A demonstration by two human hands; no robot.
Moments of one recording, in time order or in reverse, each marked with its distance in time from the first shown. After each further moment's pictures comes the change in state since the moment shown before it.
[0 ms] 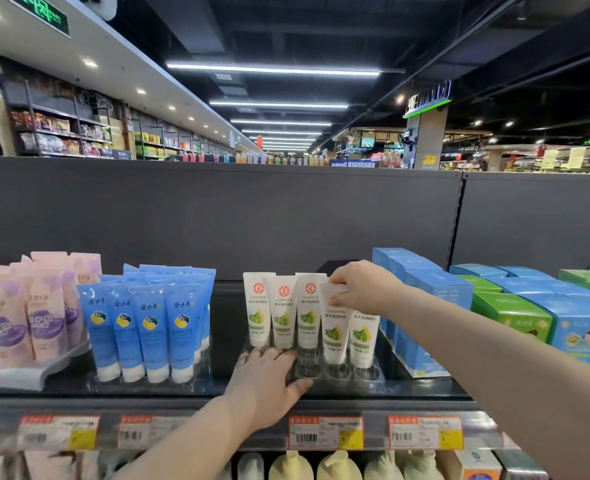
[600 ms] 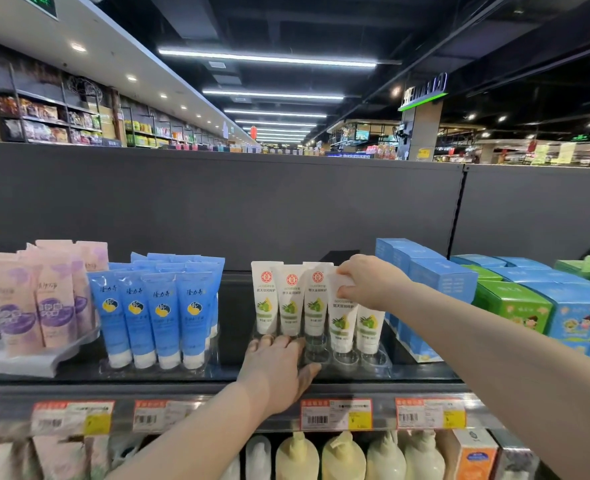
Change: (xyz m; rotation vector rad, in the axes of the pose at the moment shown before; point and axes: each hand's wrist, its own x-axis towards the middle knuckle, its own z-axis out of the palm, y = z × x) left_hand -0.001 -0.004 0.006 0.010 0.044 0.037; right_hand 0.000 -0.005 0.011 -0.084 0.016 0.085
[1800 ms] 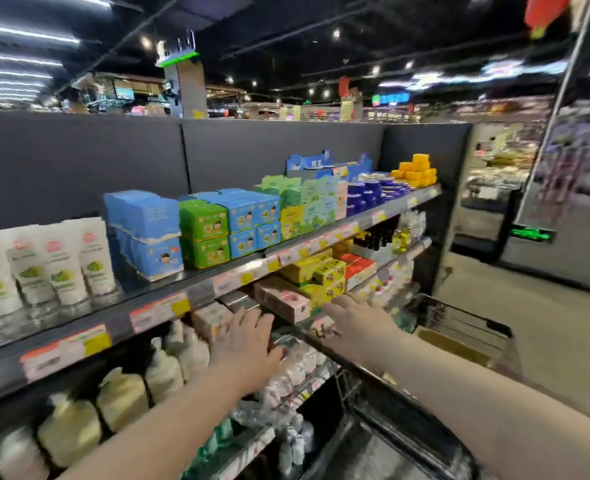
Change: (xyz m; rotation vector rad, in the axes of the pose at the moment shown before) left_hand -0.120 0.271 0.048 -0.048 0.007 0.613; right_hand -0.407 0.120 0.033 -0.137 -0.126 0.623
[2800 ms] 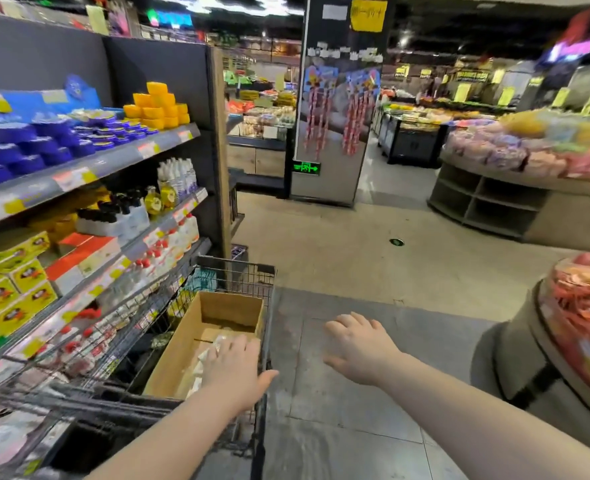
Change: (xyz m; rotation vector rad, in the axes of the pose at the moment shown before) left_hand 0.117 0.451 0.171 -0.066 -0.361 0.544; right_hand -0.233 0.397 0.084 0.061 -0.301 0.724
